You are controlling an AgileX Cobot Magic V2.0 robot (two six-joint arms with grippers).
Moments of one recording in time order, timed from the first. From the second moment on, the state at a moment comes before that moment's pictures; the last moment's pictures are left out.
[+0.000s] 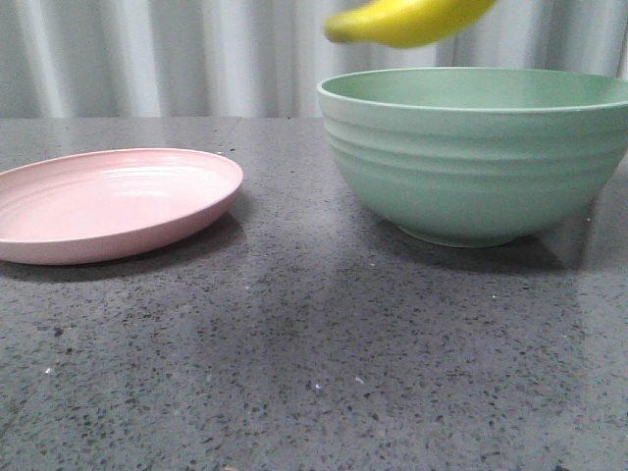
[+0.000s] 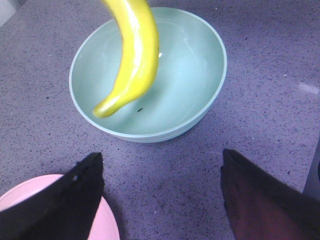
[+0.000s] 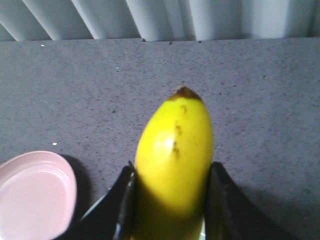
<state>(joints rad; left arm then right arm) -0.91 1.23 -1.36 -0.08 0.90 0.23 0.19 1.32 -1.30 0.29 0.58 -0.06</state>
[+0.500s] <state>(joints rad) -0.91 1.23 -1.36 -0.09 0.89 0.23 0.20 1.47 -1.30 0.21 0.65 -0.06</state>
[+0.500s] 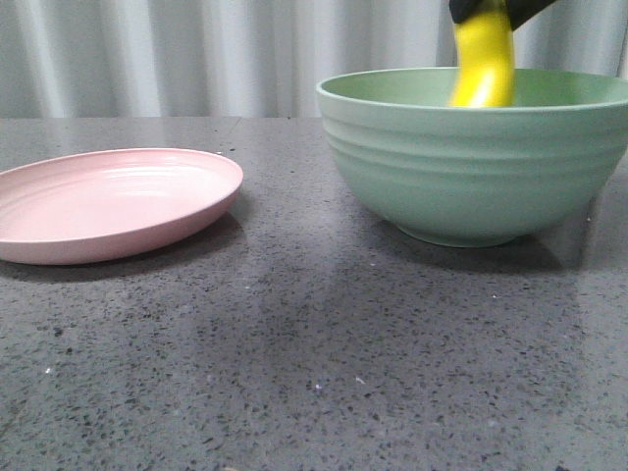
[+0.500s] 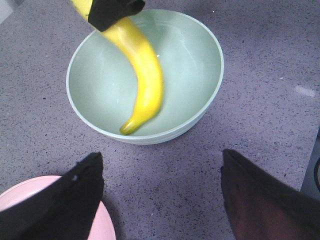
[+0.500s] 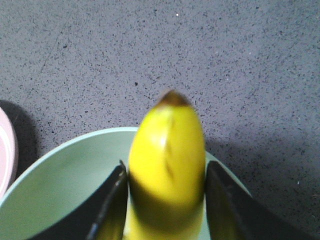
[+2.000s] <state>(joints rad) -0.91 0.71 -0.83 -0.12 0.53 0.17 0.33 0.88 -0.90 0.14 0.61 -0.10</state>
